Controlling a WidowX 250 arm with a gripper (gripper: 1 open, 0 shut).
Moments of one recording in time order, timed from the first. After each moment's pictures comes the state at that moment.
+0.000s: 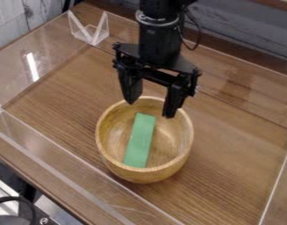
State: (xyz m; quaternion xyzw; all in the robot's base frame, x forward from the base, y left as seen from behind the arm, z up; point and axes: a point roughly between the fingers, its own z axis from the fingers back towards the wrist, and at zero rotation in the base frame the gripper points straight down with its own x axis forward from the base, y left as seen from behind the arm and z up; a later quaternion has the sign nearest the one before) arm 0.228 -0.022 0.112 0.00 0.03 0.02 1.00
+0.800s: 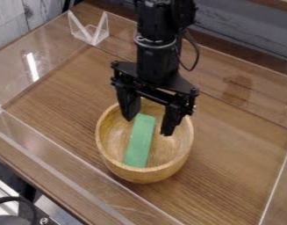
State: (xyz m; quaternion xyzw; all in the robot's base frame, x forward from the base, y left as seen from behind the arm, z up) arm 0.215 -0.027 0.098 -0.01 0.03 0.02 1.00
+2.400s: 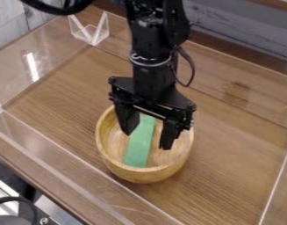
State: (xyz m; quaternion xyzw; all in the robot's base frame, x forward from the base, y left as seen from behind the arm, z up) arm 0.205 -0.032 0.087 -0.02 0.03 0.02 1.00
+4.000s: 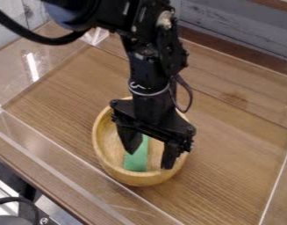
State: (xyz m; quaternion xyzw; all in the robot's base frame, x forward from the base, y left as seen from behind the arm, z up) arm 0.198 -0.038 0.063 -0.02 0.00 0.01 1.00
